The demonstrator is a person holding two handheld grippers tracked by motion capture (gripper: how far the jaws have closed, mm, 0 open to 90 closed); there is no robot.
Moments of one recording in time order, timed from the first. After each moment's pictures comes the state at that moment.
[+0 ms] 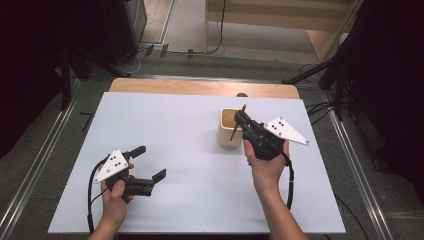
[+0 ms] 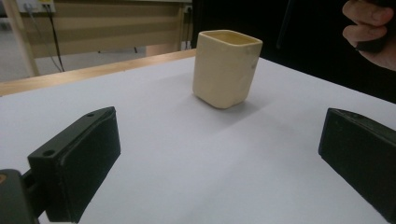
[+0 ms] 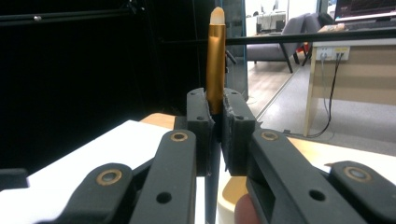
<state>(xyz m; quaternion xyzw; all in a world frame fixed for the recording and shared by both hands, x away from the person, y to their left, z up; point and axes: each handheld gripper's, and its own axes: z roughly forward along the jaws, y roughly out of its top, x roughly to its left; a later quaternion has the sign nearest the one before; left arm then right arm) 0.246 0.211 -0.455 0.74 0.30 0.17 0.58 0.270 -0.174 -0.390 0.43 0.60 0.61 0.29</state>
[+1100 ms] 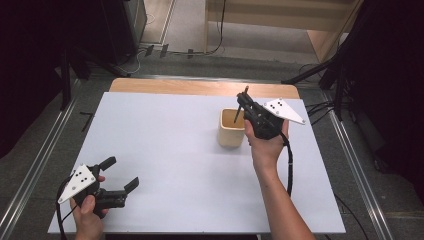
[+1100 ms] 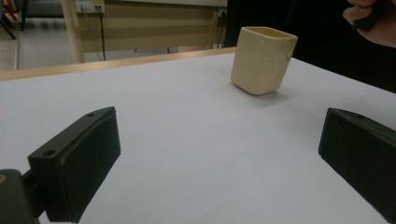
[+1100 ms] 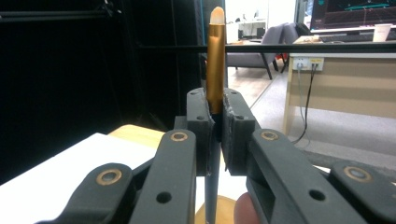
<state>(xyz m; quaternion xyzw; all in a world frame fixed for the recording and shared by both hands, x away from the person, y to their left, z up) 0.215 0.267 -0.460 0.71 0.35 0.21 0.57 0.316 -0.179 -0.382 0.44 0.60 0.59 0.32</state>
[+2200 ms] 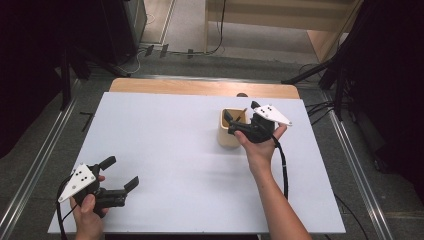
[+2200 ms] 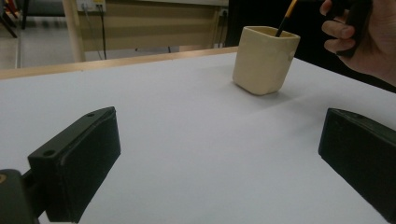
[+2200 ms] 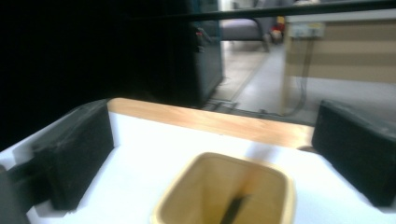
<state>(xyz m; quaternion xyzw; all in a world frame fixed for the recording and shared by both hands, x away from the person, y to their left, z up) 0.219 0.265 -0.460 0.71 0.35 0.21 0.57 0.328 -0.174 -0.420 0.47 0.61 0.56 0.30</state>
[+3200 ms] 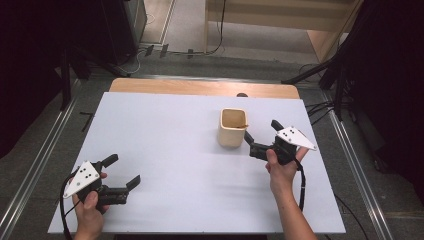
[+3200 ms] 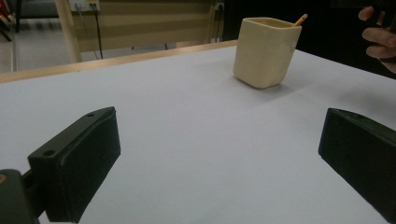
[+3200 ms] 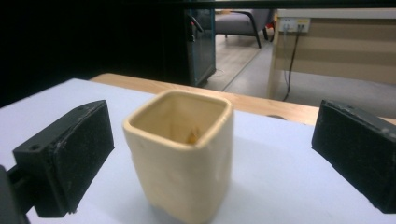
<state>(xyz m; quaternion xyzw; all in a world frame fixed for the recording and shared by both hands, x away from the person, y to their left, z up) 0.227 0.266 -0.465 0.73 0.33 0.21 0.56 0.275 -0.226 -0.445 0.47 0.63 0.53 0.32</state>
